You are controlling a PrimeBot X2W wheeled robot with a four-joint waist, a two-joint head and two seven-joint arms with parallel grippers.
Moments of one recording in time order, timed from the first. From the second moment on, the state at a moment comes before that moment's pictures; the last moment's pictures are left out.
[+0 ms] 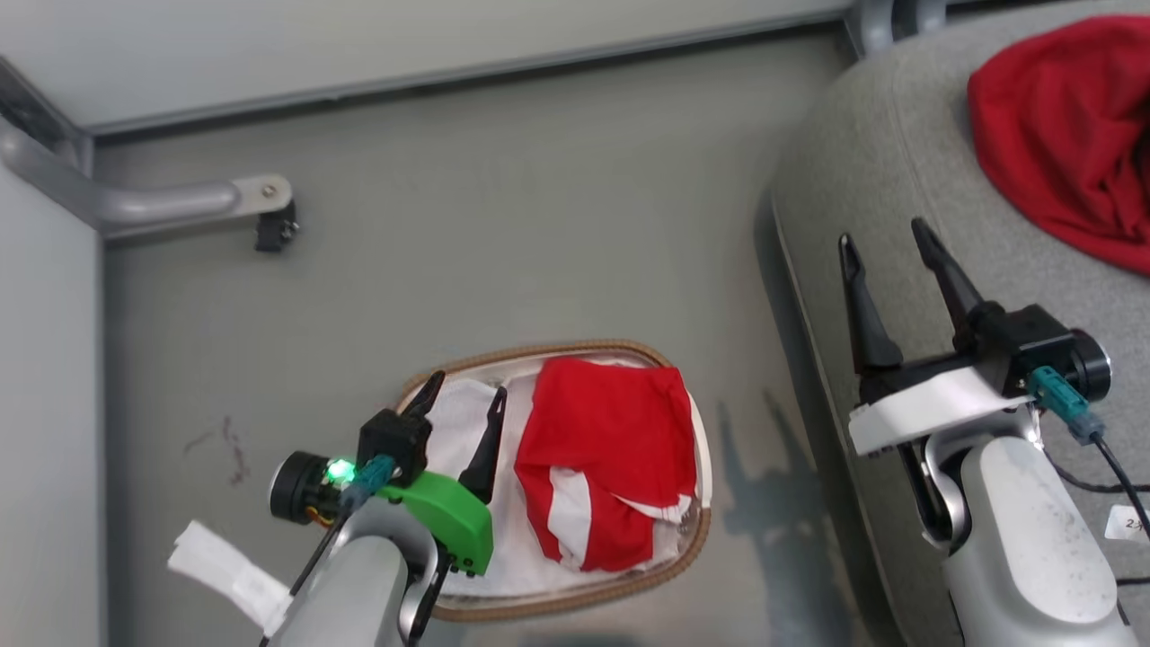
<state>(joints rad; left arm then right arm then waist) -0.37 0.05 -0.40 0.65 -0.23 -0.13 -0.26 -0.34 -0.05 0.02 0.22 0.09 0.13 -0.26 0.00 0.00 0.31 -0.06</state>
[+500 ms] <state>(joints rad) -0.58 0.10 -0.45 0.96 -0.24 -0.13 -0.26 -0.46 -0.05 0.08 0.08 0.16 0.13 -0.26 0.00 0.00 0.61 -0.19</state>
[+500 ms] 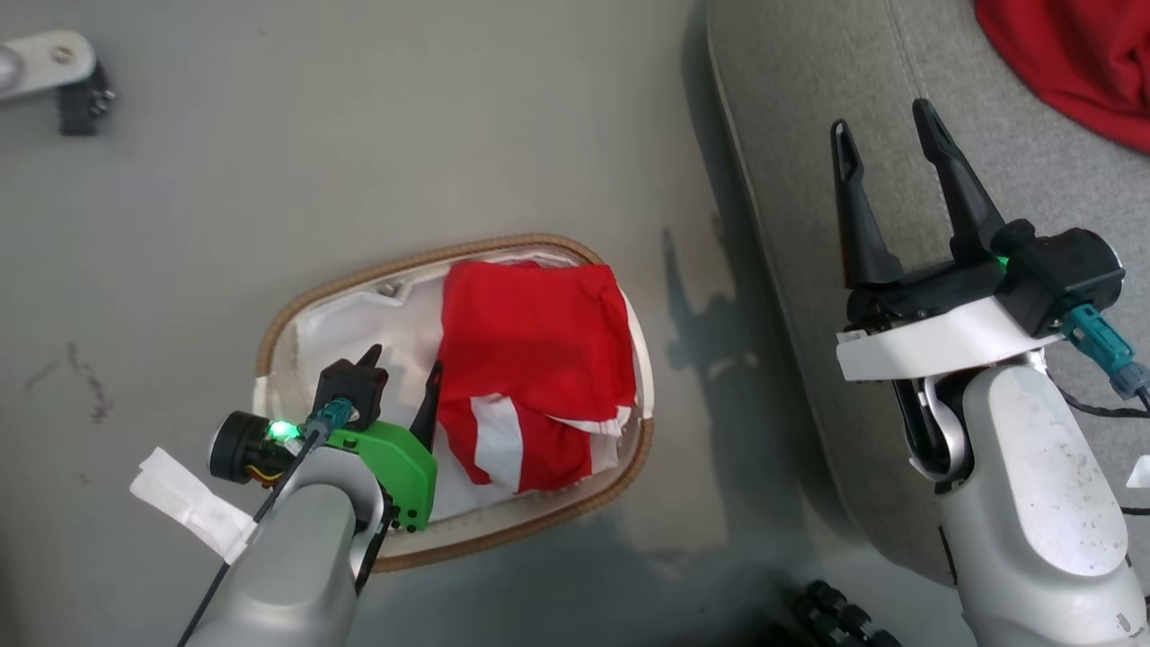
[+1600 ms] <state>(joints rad) -0.67 0.12 -0.62 1.00 -0.37 -0.13 -0.26 -0.49 -0.05 0.08 0.08 0.19 0.13 -0.26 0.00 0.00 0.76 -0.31</state>
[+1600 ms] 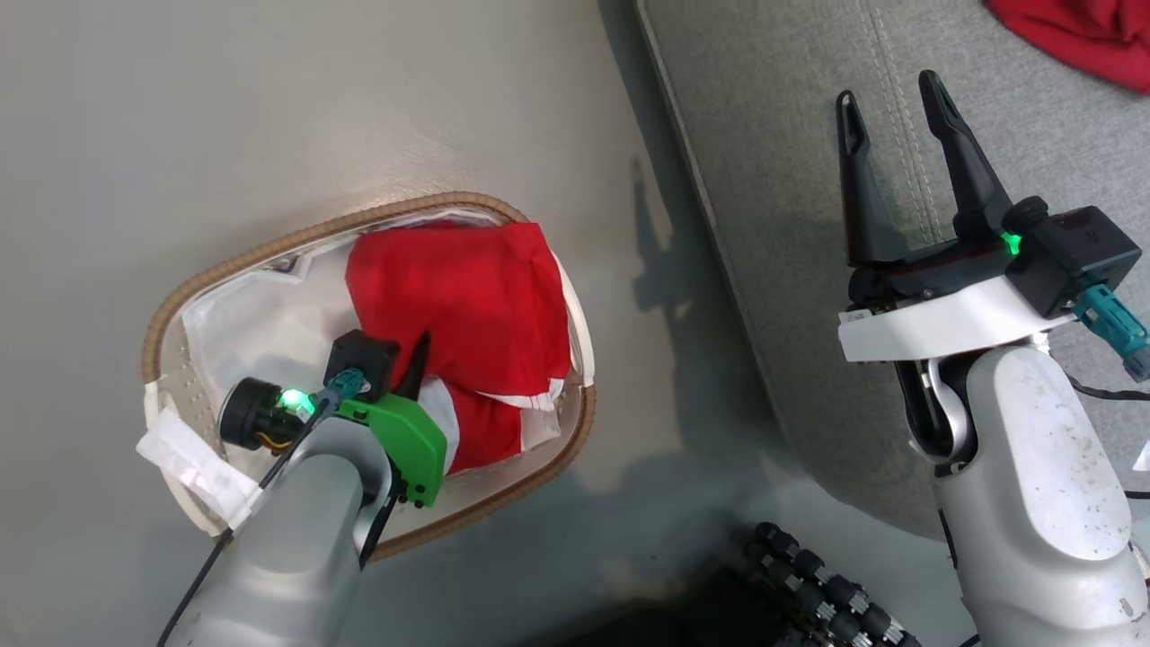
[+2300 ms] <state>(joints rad) -0.58 0.24 -0.78 0.63 -0.32 -0.13 -0.26 -0.31 -0.05 0.04 0.18 0.09 0.13 -0.26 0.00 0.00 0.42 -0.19</state>
